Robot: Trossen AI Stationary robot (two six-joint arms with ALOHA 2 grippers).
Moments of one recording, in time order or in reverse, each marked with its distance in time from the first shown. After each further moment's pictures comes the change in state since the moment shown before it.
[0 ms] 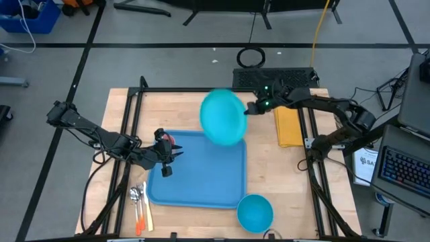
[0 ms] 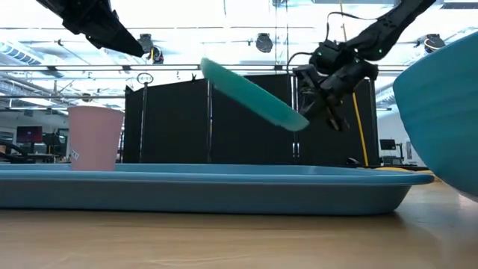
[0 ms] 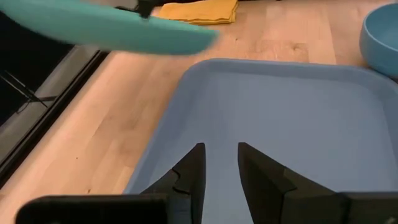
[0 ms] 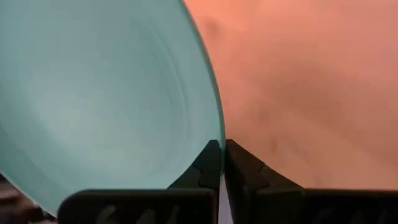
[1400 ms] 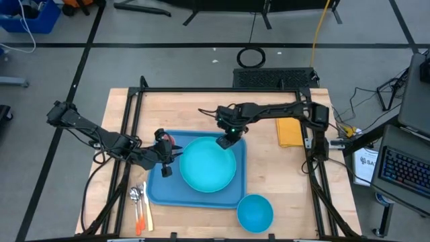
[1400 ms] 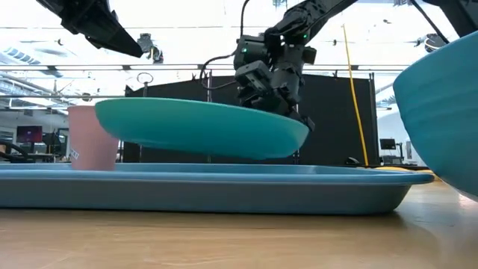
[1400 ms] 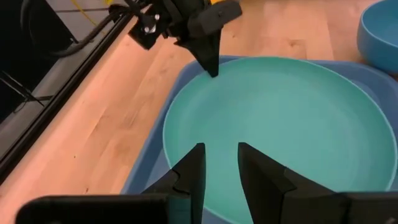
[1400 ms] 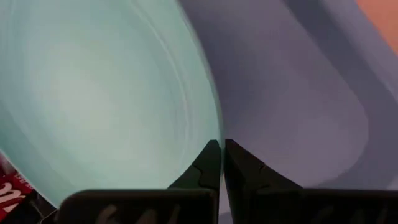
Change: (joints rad) left arm 0.000 0.000 0.000 -0.008 0.011 0.001; right arm 0.469 0.496 0.577 -0.540 0.123 -0.014
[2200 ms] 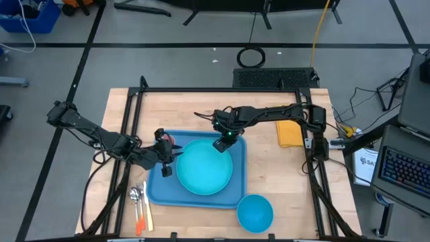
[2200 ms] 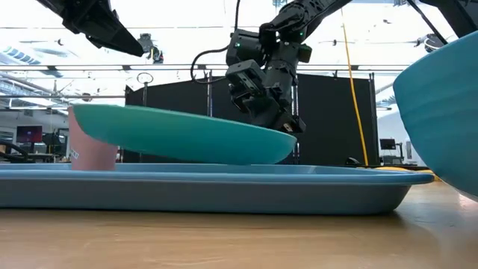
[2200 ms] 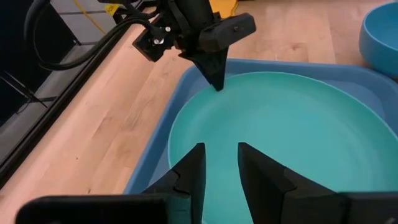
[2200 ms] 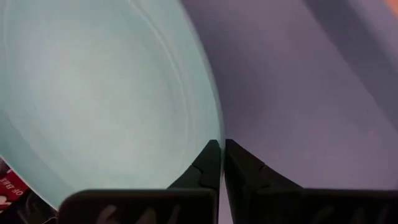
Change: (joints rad) left arm 0.000 0.000 0.000 0.008 -0.010 0.002; right arm 0.042 0.028 0.032 0.040 0.046 -0.003
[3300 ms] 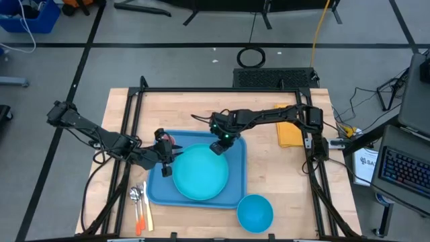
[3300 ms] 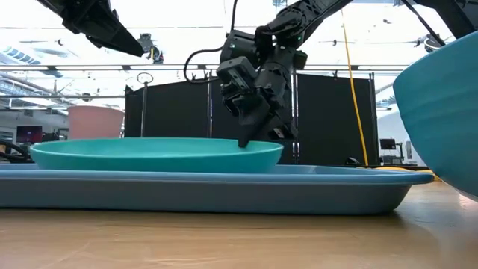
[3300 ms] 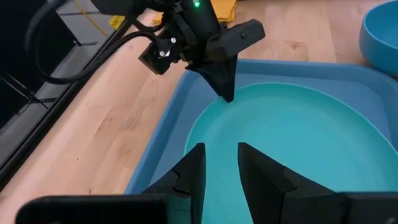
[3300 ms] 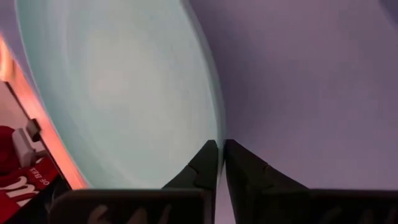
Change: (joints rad) left arm 0.000 0.000 0.000 -0.001 0.000 0.006; right arm 0.020 0.034 -0.001 0.105 -0.079 0.039
